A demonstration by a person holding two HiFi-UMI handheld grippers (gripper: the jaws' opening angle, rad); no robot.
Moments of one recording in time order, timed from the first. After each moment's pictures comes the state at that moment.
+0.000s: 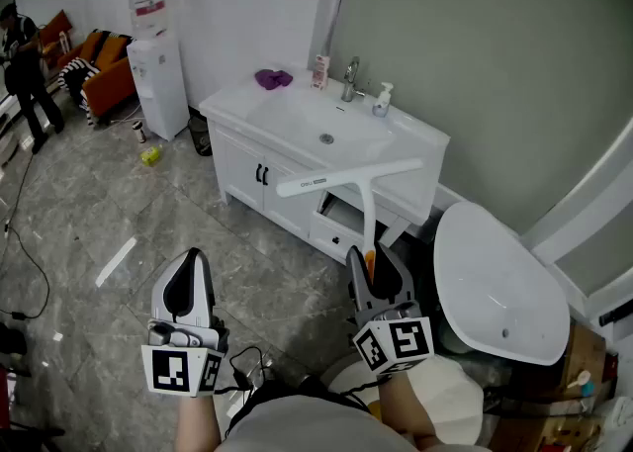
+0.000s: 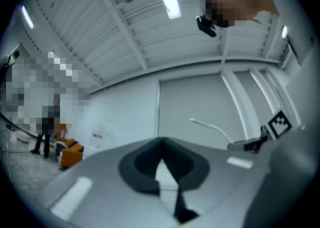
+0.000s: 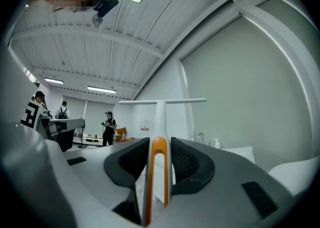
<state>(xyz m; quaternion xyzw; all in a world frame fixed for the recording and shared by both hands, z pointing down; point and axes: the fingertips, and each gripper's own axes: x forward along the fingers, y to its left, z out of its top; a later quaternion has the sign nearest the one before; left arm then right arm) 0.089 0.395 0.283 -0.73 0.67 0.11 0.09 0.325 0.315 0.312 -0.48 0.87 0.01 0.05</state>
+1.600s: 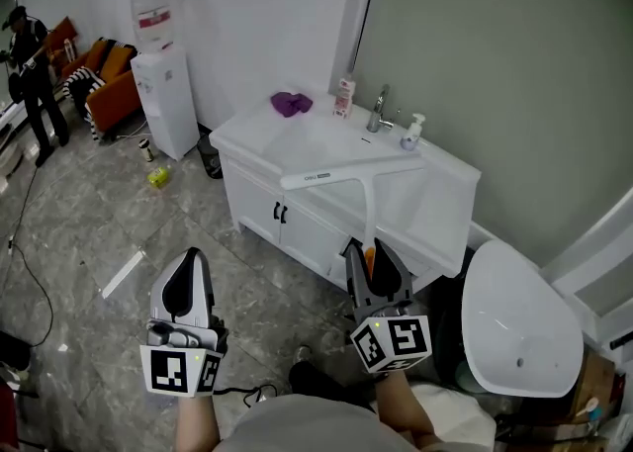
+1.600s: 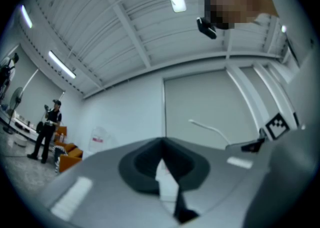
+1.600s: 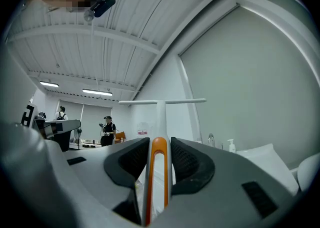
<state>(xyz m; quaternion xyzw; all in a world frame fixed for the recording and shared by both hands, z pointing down) 0.001 0.242 0.285 -0.72 0.67 0.11 0.10 0.233 0.149 0.321 -0.48 0.87 0.00 0.07</state>
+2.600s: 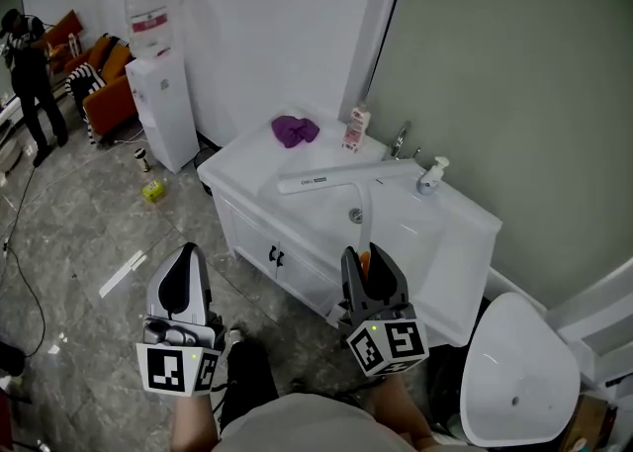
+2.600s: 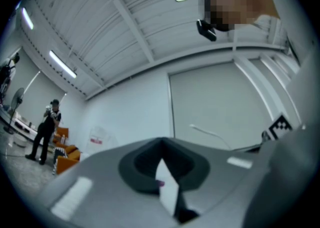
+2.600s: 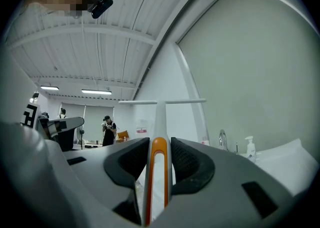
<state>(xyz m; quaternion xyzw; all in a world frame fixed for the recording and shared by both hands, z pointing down) -0.026 0.050 0.280 -0.70 0.69 0.12 0.12 0.198 -0.049 0.331 -0.45 0.89 -0.02 0.07</state>
